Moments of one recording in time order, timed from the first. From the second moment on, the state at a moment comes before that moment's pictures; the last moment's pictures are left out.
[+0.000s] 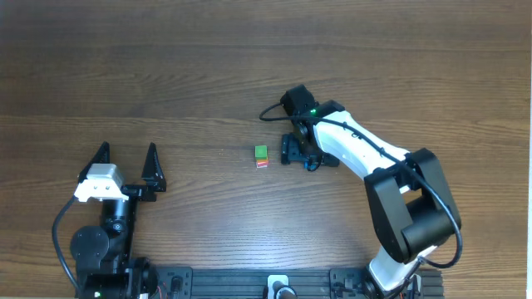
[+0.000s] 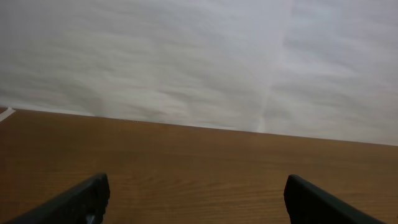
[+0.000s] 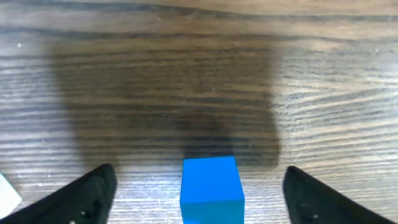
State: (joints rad) left arm 0.02 0.02 0.14 -0.05 0.05 -0.14; right arm 0.46 1.86 1.13 -0.81 0.03 0.52
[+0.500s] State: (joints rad) left arm 0.02 0.02 0.14 -0.05 0.05 -0.14; right arm 0.46 1.87 1.13 -0.81 0.03 0.52
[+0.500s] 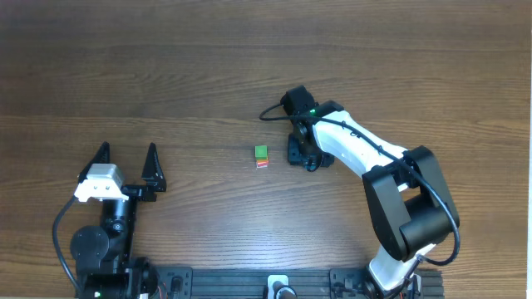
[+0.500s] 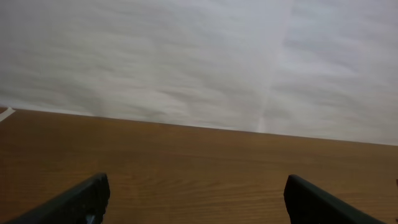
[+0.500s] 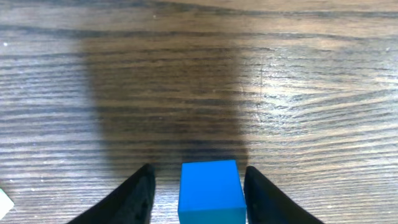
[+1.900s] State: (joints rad) left arm 0.02 0.02 0.14 -0.05 0.05 -0.14; right arm 0.47 1.78 1.29 -1.02 0.02 0.51
